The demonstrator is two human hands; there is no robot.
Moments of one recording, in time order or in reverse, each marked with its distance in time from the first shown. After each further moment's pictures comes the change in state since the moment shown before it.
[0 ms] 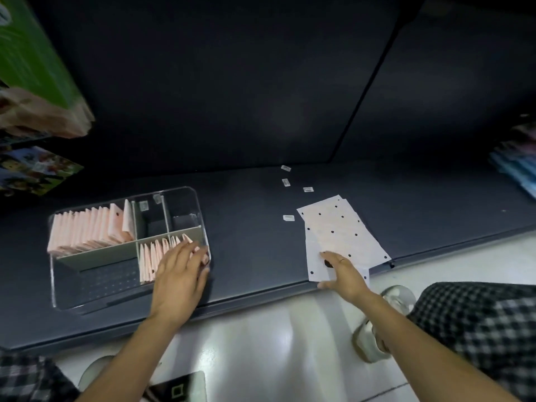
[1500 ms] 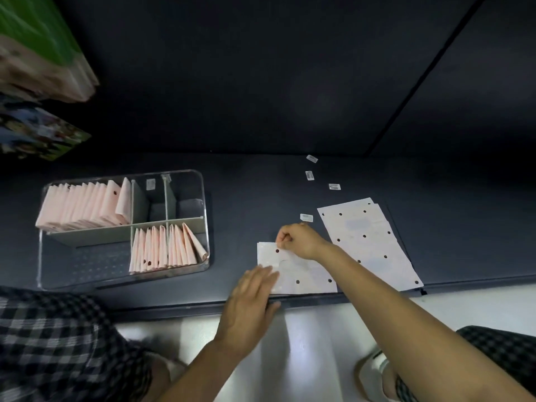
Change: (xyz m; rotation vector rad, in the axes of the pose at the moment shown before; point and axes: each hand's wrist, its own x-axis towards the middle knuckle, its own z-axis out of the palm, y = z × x) left_hand -0.008 0.110 0.072 -0.210 -0.086 0.036; right_hand 0.108 -0.109 0.003 -0.102 -0.295 -0.270
